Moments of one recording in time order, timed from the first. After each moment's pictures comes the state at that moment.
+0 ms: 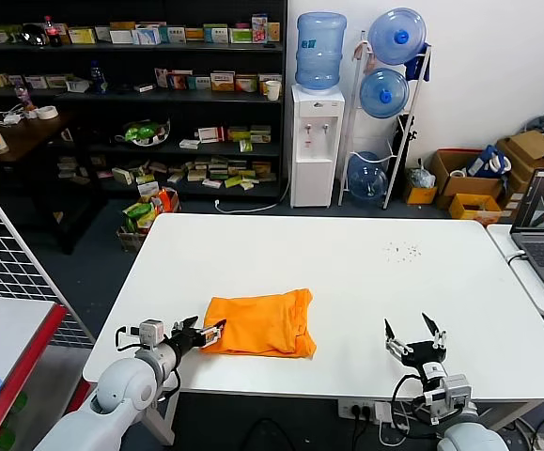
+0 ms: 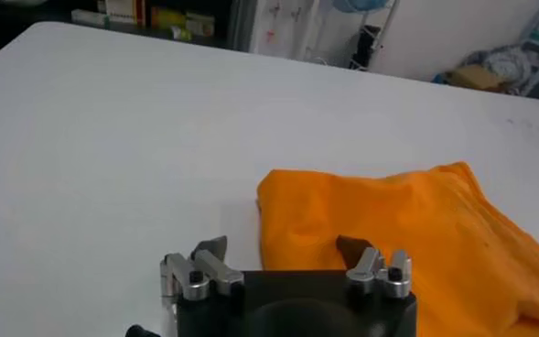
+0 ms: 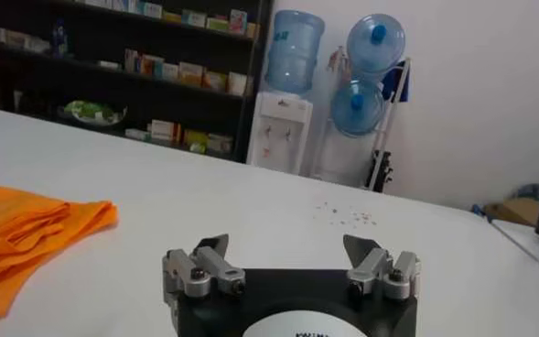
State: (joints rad) left arm 1.07 -0.99 -0.15 -1.65 -0.80 0.44 -0.08; right arm -1.47 1.18 0.54 1.84 0.20 -0.09 0.04
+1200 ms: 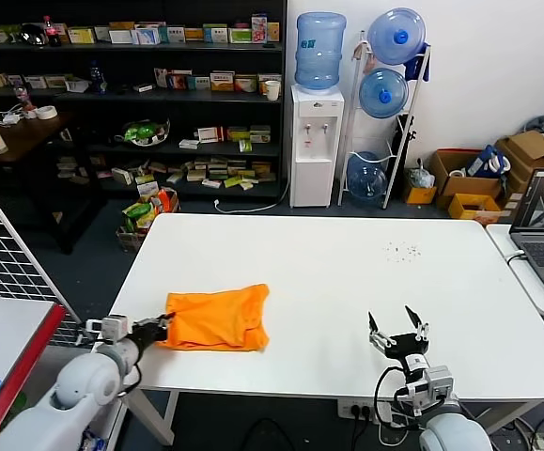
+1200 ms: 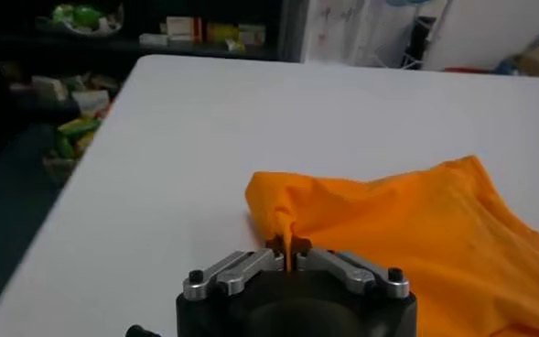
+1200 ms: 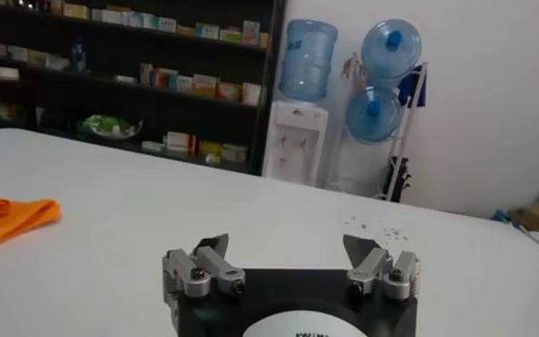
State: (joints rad) left arm 1.11 -0.82 -0.25 -1.66 -0.82 0.44 -0.13; right arm -1.41 1.20 0.47 1.85 0.19 -0.12 0.06
